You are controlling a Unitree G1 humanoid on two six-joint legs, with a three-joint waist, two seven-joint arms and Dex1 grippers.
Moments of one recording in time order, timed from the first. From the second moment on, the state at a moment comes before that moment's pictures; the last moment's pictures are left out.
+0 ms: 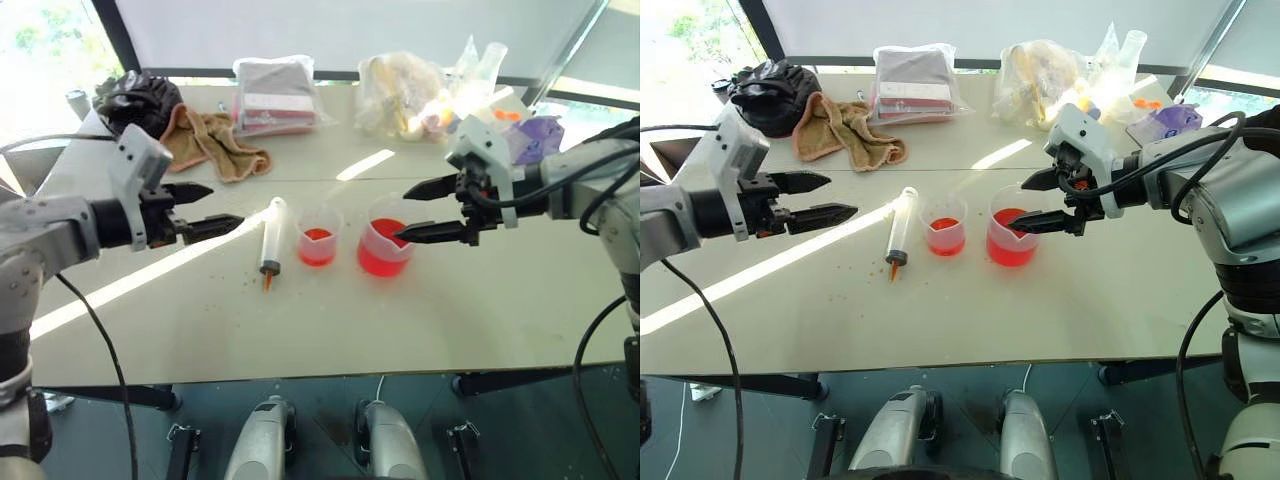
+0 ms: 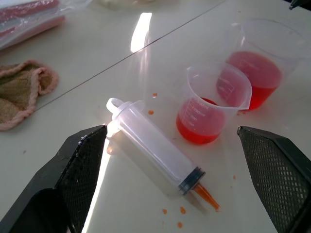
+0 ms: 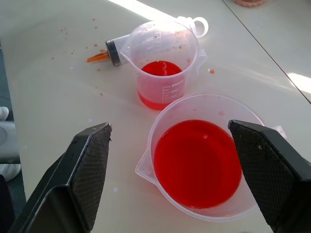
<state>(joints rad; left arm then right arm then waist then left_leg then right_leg) -0.65 0.92 0.19 -0.30 -0.82 1.18 -0.66 -0.91 -1.00 0.17 -0.20 0.53 1.02 1.12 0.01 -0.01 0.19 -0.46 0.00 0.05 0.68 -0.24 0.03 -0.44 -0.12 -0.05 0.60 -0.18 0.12</state>
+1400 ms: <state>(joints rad) -1.39 0.20 0.10 0.82 -0.22 1.57 0.07 -0.86 -1.00 0.11 -0.28 0.55 1.05 1.03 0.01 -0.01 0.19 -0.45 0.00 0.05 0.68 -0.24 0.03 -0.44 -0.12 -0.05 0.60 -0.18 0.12</state>
